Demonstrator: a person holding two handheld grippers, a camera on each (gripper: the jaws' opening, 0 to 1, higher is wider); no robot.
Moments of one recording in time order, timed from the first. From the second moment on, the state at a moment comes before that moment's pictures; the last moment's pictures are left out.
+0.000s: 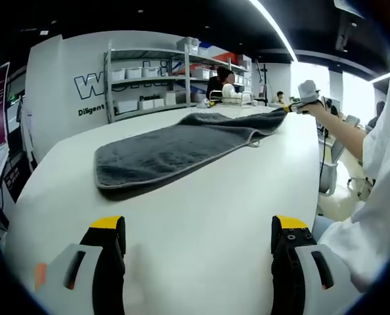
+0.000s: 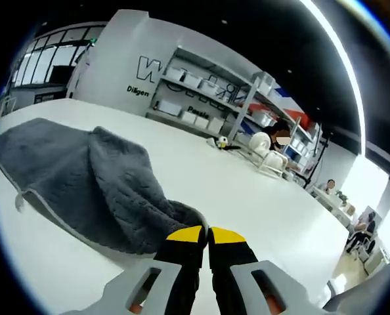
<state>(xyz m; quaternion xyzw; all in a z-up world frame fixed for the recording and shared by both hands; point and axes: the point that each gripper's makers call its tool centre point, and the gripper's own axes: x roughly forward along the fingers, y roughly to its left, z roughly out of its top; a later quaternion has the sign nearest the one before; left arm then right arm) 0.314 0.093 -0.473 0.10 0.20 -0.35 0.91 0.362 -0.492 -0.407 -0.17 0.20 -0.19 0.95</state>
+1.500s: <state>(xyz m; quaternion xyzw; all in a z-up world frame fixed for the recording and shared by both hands) 0.315 0.061 -0.477 0.14 0.23 -0.36 0.89 0.340 -0.368 -0.426 -0.05 0.17 0.08 0.98</state>
